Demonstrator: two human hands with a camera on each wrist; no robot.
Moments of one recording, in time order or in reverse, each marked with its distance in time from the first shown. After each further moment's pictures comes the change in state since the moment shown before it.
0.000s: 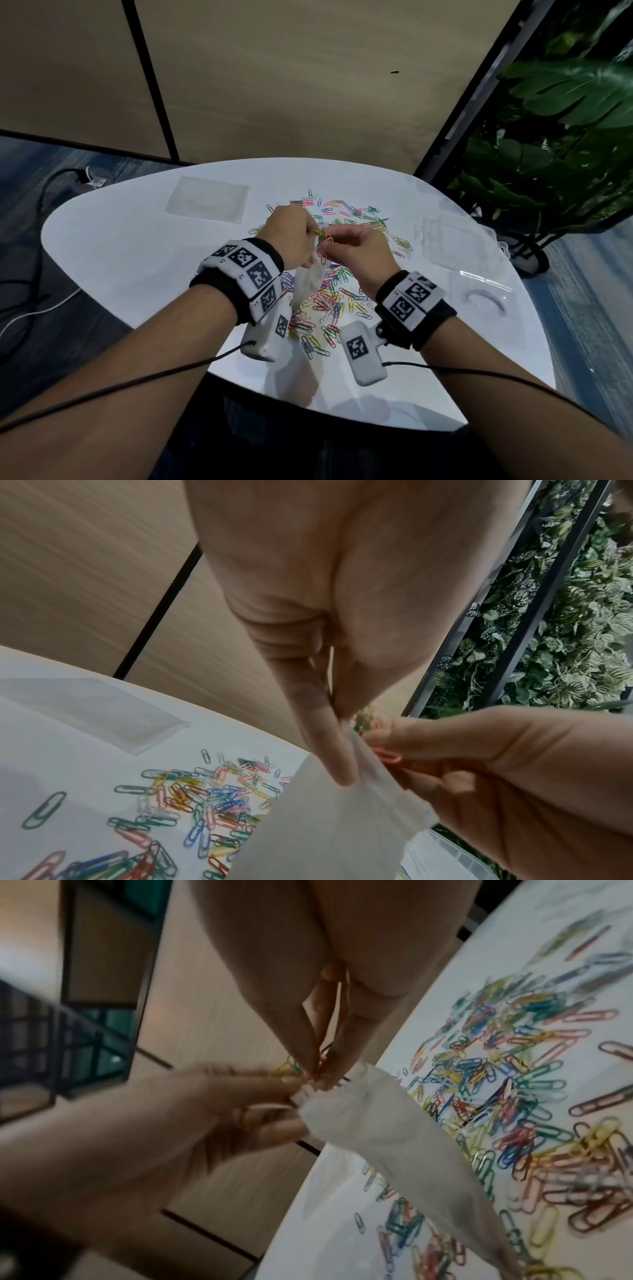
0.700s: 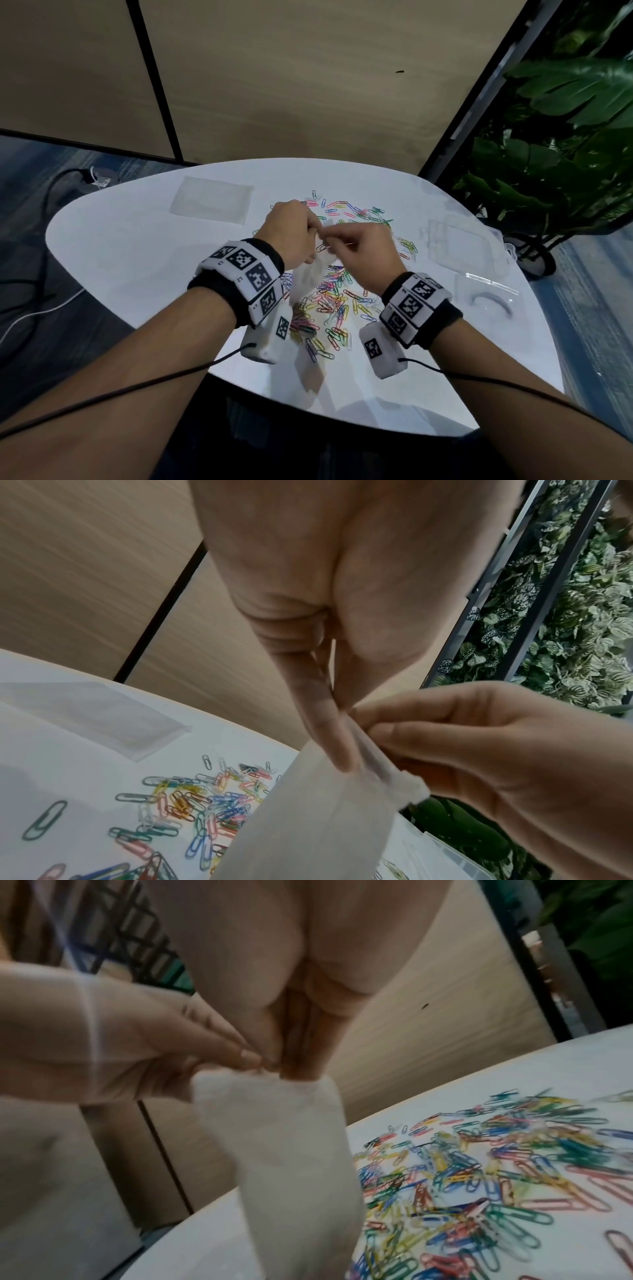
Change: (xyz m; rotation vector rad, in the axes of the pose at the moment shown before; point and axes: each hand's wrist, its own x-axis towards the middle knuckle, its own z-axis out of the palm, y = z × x) left_hand 0.003 -0.006 -0.005 0.009 0.084 0.043; right_hand 0.004 -0.006 -0.001 -0.596 -0.055 -0.422
